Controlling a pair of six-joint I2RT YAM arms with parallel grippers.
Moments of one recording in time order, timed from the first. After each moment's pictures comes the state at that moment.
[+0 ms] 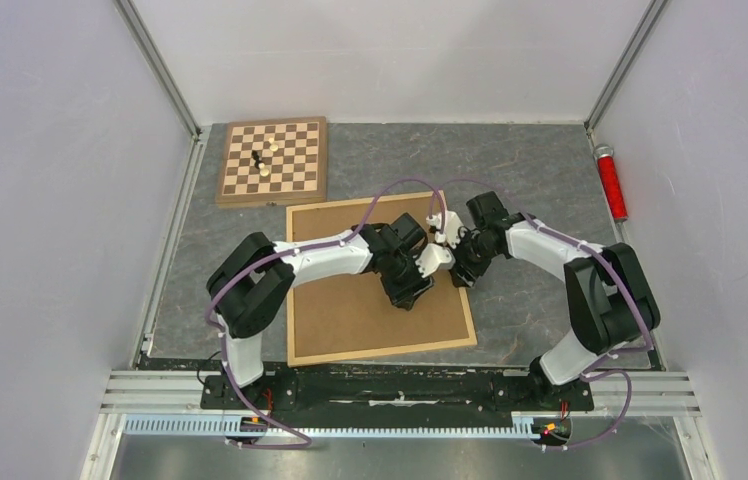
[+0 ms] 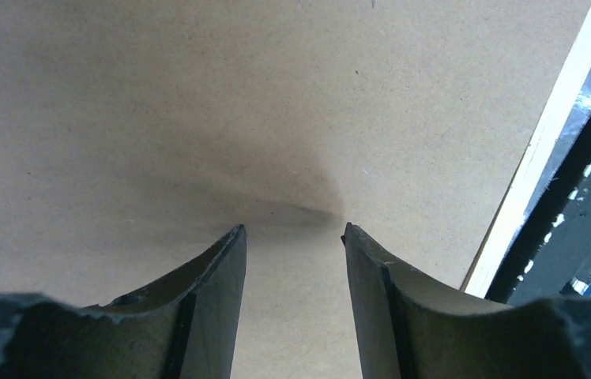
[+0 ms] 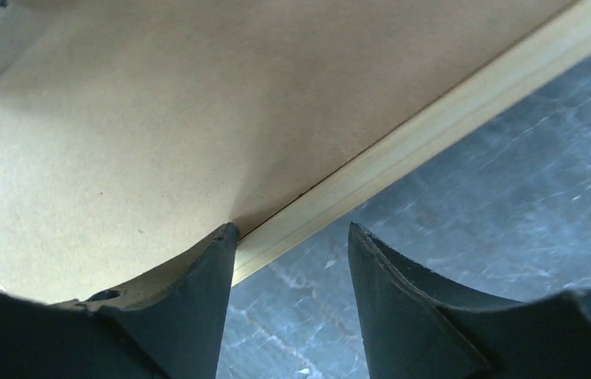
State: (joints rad) left arm -0.89 1.88 1.25 -0.53 0.32 0.25; right arm 0.36 1.63 0.92 -0.51 -0.35 -0.53
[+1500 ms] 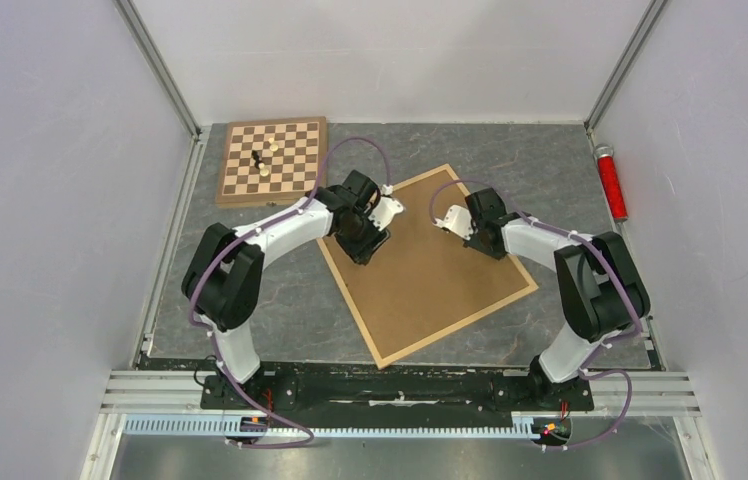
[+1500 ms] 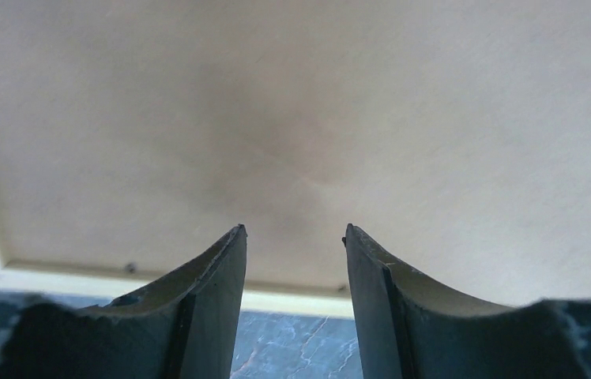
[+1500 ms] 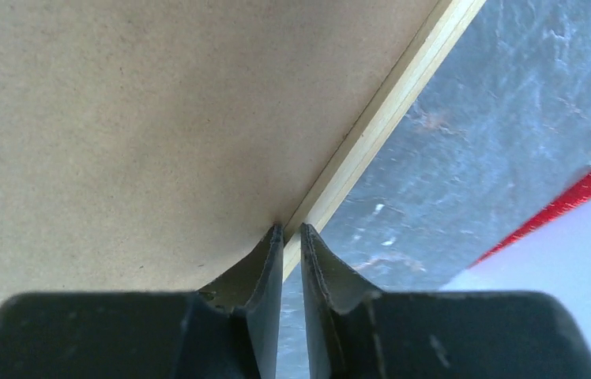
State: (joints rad) left arm -0.63 1.82 1.30 -0.66 0.16 0.32; right arm 0.35 1.68 0.91 -0.38 0.29 -0.77
